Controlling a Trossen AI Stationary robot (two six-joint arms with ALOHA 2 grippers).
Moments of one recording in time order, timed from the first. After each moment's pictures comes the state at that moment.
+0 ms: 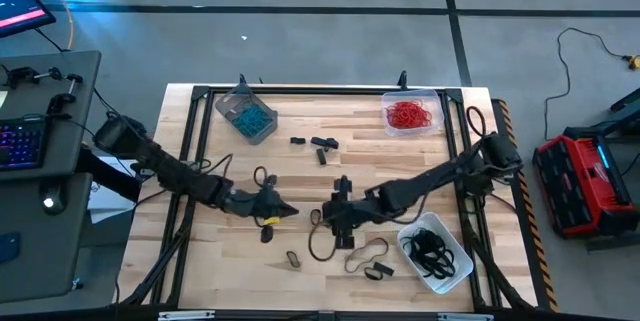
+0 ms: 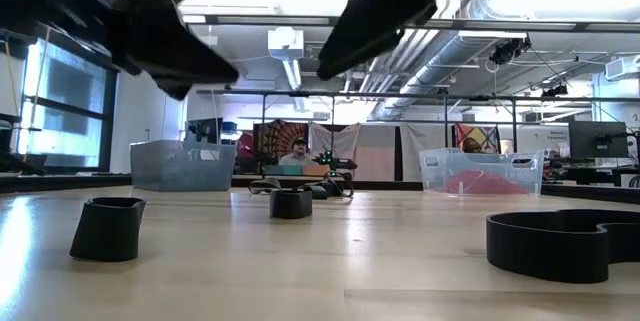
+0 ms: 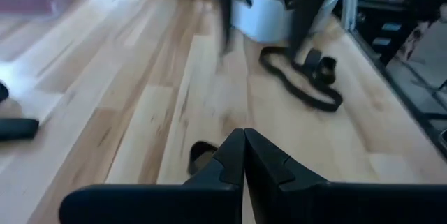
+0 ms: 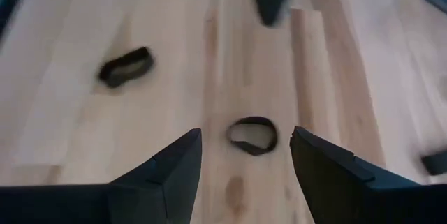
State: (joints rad) left arm -0.42 1.43 0.46 0.55 -0.36 -0.28; right arm 0.35 1.81 1.29 -0.34 0.25 0.19
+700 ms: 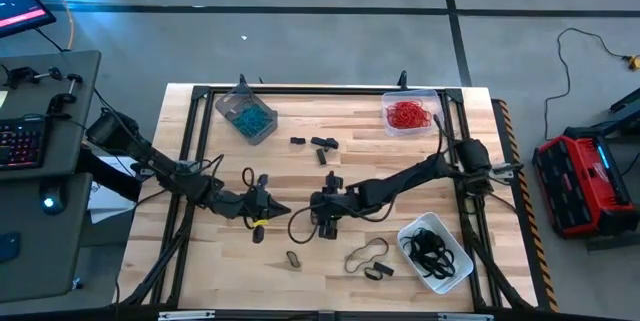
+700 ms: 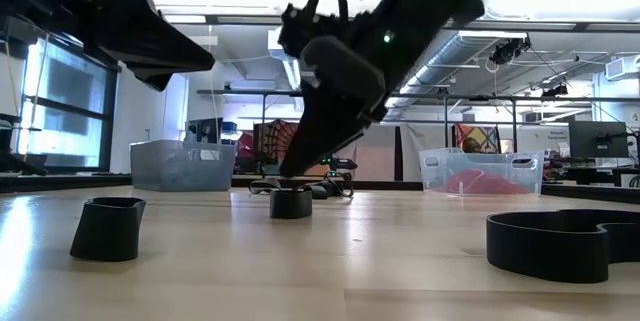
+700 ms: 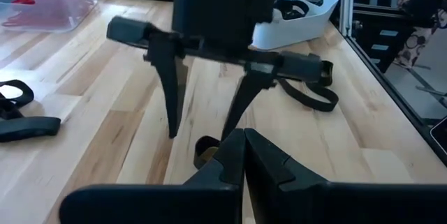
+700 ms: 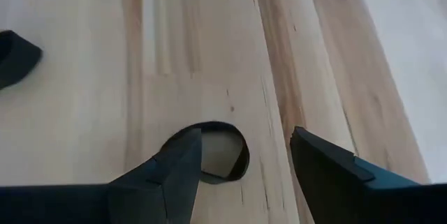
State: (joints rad) left arm -0.49 1.32 0.39 0.55 -0.46 -0.28; right arm 0.24 2.02 1.29 -0.20 0.24 0.25
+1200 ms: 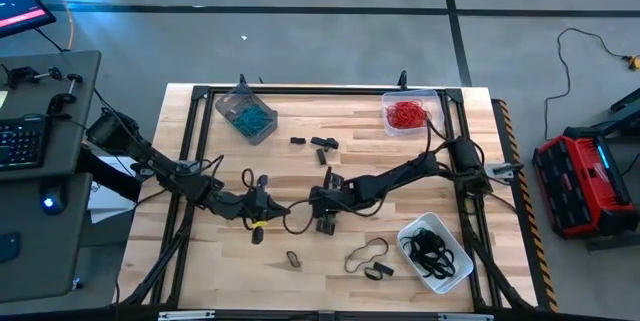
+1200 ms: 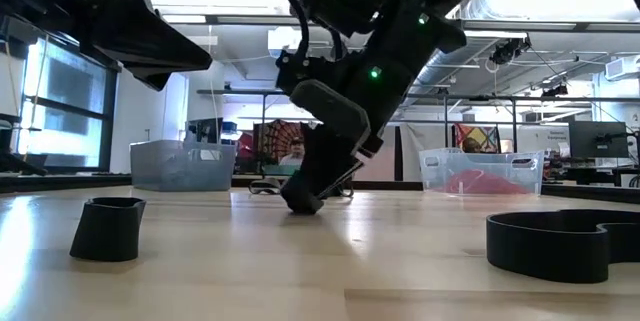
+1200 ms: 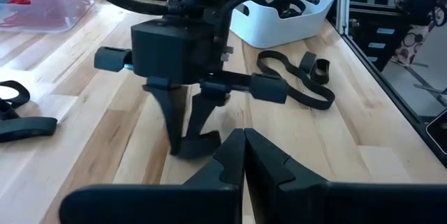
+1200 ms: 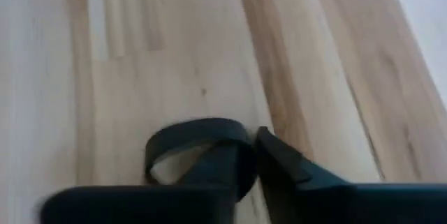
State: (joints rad) left arm -0.50 1.32 0.39 0.54 -0.46 -0.28; right arm 0.19 2.08 1.30 -0.21 0.17 0.34
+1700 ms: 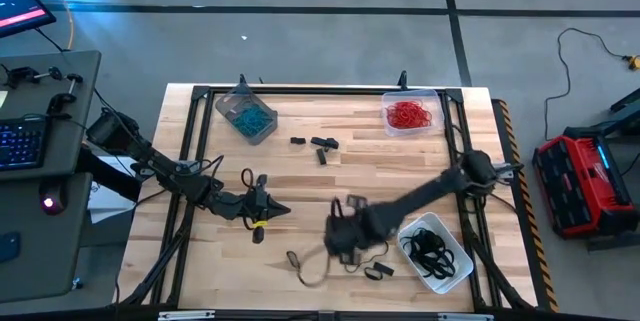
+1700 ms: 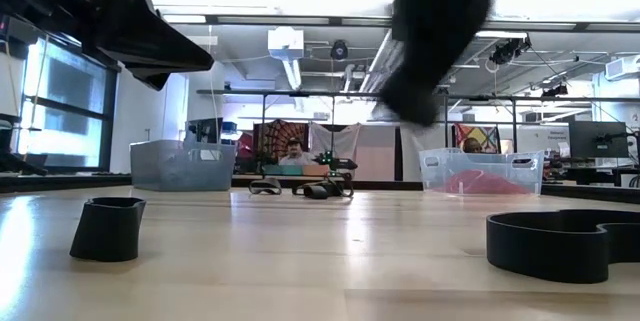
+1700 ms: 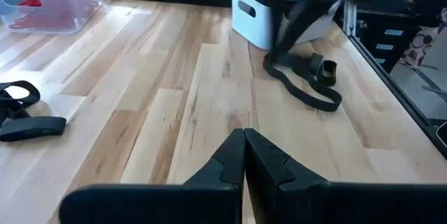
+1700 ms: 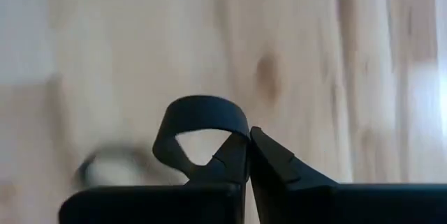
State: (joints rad) left arm -0.51 1.32 0.39 0.54 -0.48 -0.28; right arm 0.43 2.03 1.63 -0.94 0.20 0.52
